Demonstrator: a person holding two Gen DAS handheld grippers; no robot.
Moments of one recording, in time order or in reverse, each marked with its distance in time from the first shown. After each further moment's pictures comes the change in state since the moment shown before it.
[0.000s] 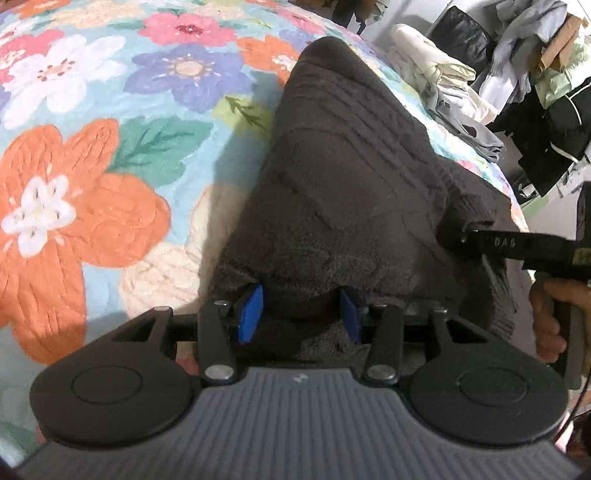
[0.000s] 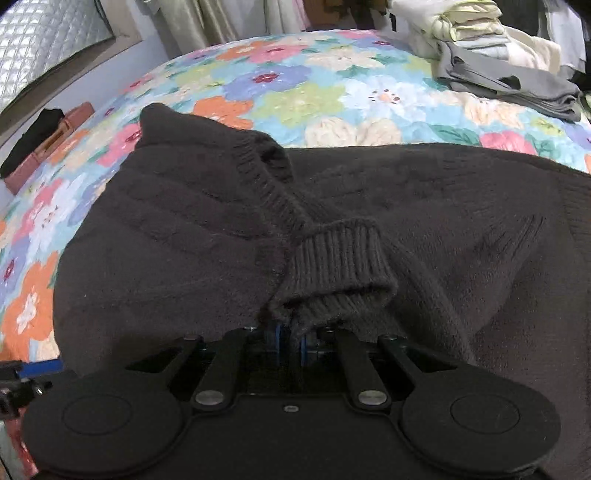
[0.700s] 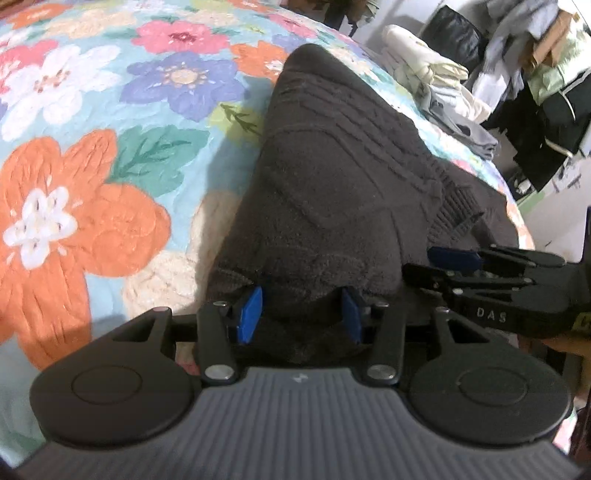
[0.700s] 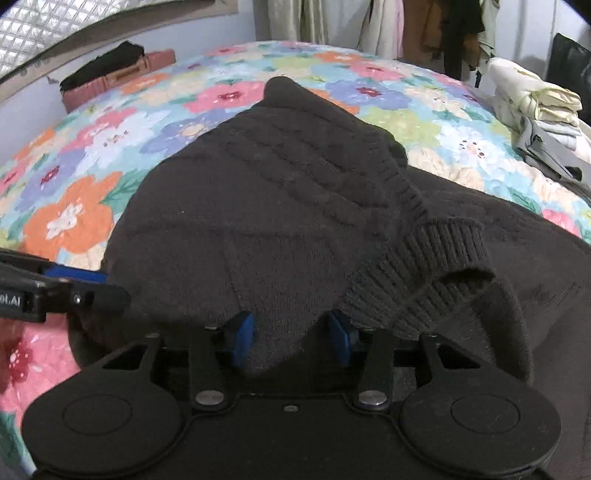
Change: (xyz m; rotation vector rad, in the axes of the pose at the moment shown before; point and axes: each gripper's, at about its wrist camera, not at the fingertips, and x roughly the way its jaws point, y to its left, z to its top) left arm -0.005 0.000 0.001 0.041 -0.005 -0.006; right arm -0.005 0.072 -0.040 -0.326 -0.017 0.009
